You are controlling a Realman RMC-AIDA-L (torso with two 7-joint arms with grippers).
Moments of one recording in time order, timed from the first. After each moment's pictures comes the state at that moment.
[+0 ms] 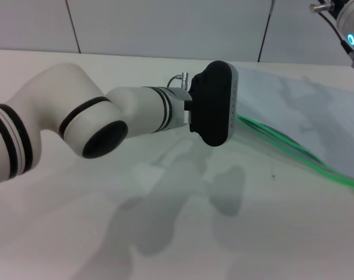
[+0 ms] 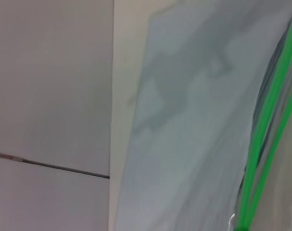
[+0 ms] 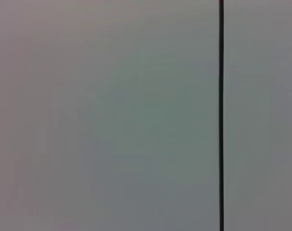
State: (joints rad) left arm -0.83 -2.03 2.16 0.82 -0.48 -0.28 0.87; right arm 0.66 2.03 -1.70 -0.78 0.26 -0.31 0.17
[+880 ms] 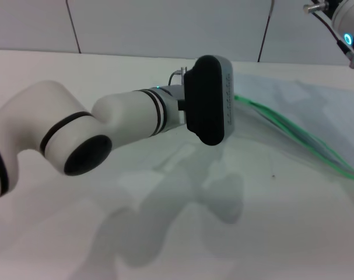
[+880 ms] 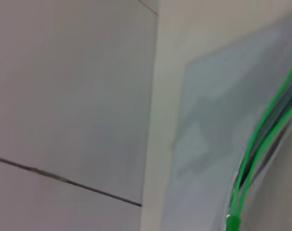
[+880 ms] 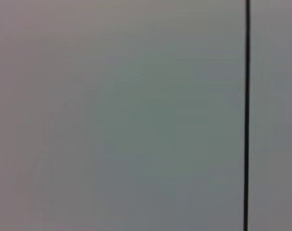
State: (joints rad) left arm -0.71 -2.02 2.15 0.94 -0.48 -0.17 0.87; right arm 0.59 2.02 -1.74 -0.96 0.24 -0.18 0.16
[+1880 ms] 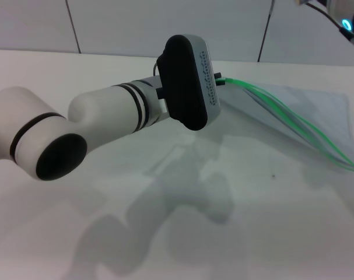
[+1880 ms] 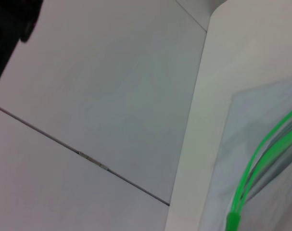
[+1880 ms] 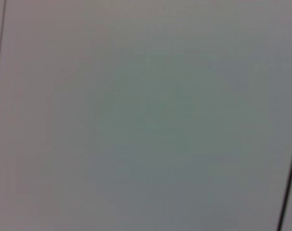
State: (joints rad) left arm -0.59 -1.99 2.09 1.10 -0.52 -0.16 0.86; right arm 0.55 2.00 -1.76 -1.27 0.25 0.16 0.02
